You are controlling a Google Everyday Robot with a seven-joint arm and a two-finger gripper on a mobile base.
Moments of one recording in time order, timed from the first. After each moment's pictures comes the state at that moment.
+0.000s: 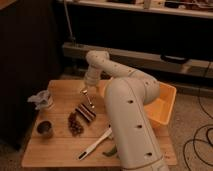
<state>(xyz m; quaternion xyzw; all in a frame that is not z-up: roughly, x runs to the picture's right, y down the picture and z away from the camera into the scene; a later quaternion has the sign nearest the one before) -0.113 0.019 0.927 -0.43 0.09 0.52 0.74</state>
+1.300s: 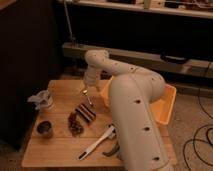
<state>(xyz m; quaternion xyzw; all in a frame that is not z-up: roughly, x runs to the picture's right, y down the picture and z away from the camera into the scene) -0.109 0.014 0.893 -0.40 0.09 0.52 0.75</state>
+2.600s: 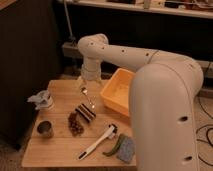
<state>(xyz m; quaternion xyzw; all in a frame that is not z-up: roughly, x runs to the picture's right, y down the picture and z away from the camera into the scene) -0.084 -0.004 0.765 -0.33 0.15 0.56 0.75</state>
